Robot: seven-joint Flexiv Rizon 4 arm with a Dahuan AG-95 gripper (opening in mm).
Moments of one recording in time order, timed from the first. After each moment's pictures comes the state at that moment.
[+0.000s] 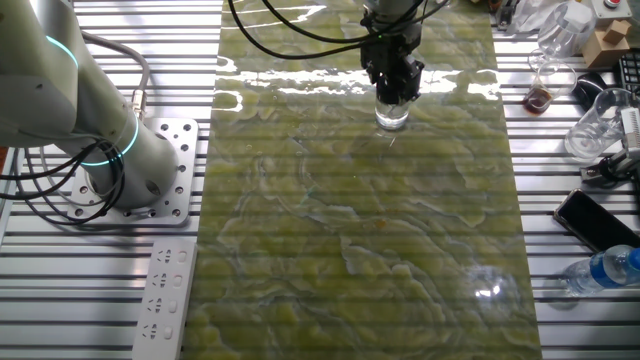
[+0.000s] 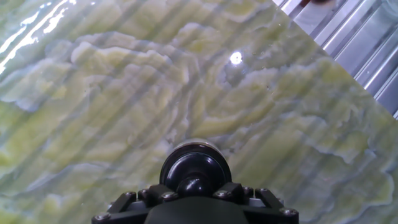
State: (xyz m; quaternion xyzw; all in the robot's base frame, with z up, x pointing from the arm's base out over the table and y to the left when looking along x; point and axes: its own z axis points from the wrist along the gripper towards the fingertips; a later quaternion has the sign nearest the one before) arm 0.484 0.117 0.100 -0.37 0.93 -0.03 0.05
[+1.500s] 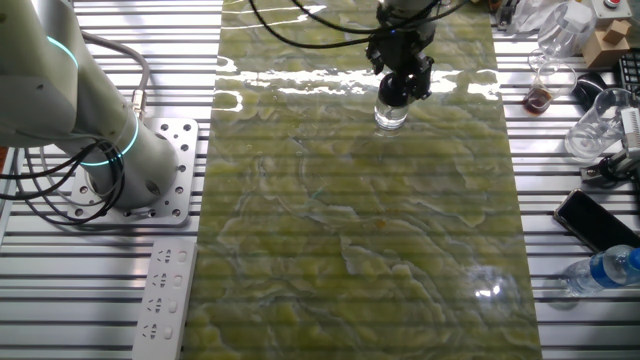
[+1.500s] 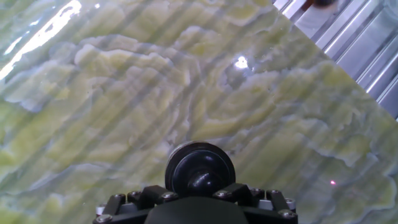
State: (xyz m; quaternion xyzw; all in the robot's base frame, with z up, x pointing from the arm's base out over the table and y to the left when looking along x) arm 0.497 0.120 0.111 -0.35 0.93 -0.01 0.03
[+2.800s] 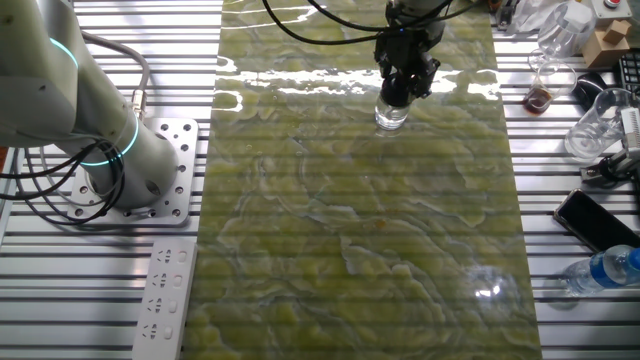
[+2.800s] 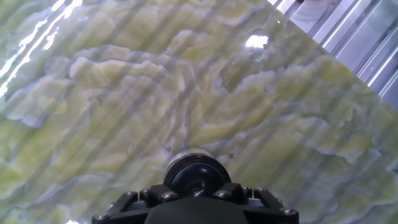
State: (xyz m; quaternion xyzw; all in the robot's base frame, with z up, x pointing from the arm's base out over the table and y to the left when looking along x) arm 0.501 0.121 0.109 -0.35 0.94 0.00 0.01
